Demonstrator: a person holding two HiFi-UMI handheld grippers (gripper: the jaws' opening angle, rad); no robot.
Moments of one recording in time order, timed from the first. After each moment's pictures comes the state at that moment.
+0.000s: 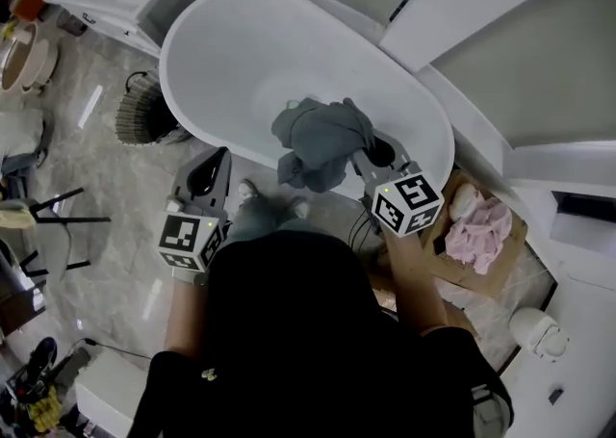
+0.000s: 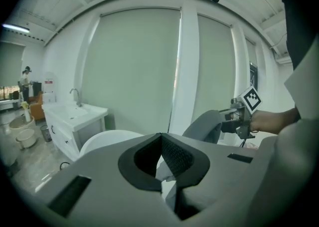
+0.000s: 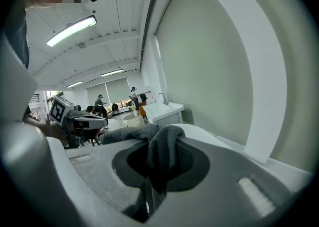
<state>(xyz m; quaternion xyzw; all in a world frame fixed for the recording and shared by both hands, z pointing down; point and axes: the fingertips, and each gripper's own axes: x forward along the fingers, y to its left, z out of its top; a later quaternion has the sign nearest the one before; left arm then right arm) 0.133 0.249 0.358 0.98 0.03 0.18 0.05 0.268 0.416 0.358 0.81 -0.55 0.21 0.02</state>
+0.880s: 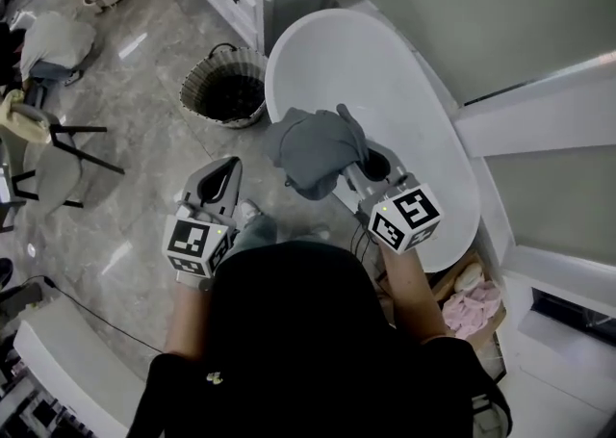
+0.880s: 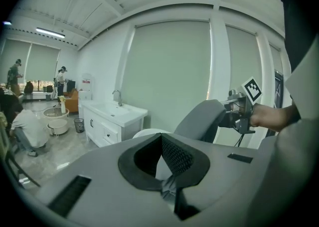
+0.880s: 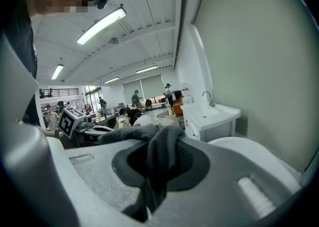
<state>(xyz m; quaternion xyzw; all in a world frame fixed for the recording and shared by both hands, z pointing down) -0.062 0.042 0.361 0.98 -0.12 0.16 0.09 0.088 0.129 0.315 0.68 -0.71 0.17 0.05</state>
